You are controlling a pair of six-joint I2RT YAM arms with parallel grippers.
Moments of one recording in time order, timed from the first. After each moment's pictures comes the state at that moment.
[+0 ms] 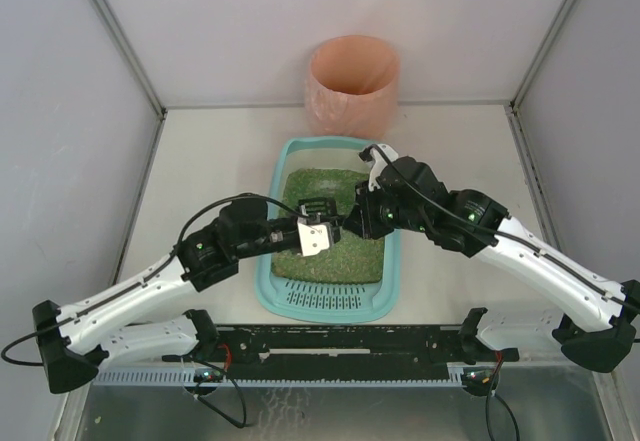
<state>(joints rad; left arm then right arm) -0.98 0.96 0.89 -0.17 0.27 0.58 0.96 1.17 1.35 -0.83 0.01 0.54</state>
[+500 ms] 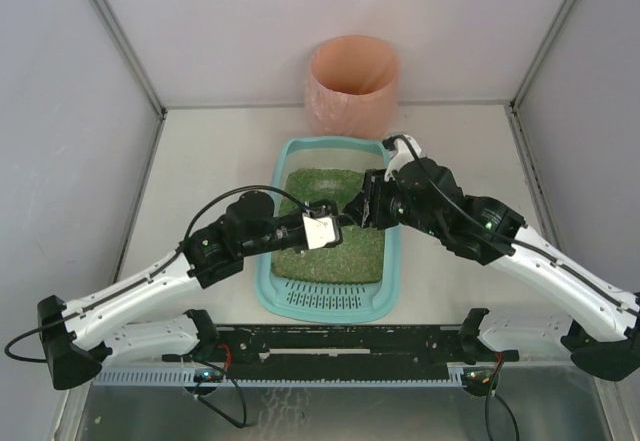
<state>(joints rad) -0.98 0.99 0.91 -0.17 0.25 0.53 0.97 1.11 1.34 -0.75 0.14 0.62</state>
